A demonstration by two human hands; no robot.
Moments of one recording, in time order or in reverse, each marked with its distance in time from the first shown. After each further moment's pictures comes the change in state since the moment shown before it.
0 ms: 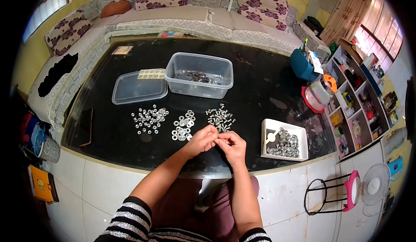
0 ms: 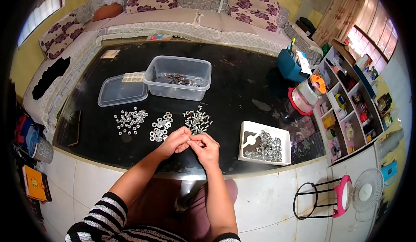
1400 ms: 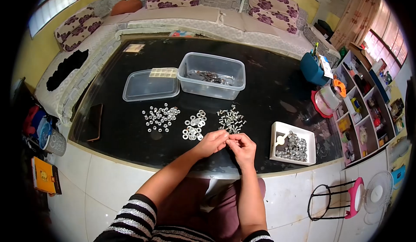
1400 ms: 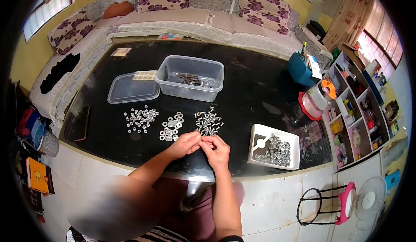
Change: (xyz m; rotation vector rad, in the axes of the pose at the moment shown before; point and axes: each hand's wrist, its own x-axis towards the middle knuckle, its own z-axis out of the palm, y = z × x) left_hand 0.001 -0.010 -0.002 0.122 -0.015 0.047; right_hand -0.001 -0.001 0.001 0.018 0.007 0.030
